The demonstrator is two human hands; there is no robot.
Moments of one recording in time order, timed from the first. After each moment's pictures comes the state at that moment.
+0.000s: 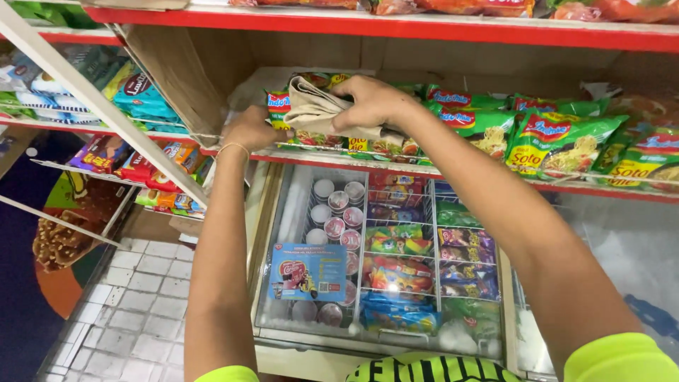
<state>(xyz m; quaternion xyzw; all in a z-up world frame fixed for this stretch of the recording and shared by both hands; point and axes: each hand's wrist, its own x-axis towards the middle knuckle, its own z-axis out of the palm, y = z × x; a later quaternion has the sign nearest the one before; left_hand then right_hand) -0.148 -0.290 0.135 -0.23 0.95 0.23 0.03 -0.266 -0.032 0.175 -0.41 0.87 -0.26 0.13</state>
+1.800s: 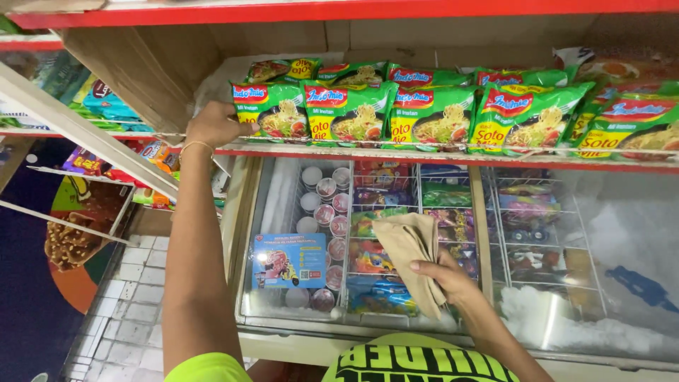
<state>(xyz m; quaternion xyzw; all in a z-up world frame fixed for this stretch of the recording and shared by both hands) -0.154 -0.303 0.112 -0.18 0.95 0.24 -0.01 -0.079 0.242 -0.176 0.04 0.52 -0.80 0.29</state>
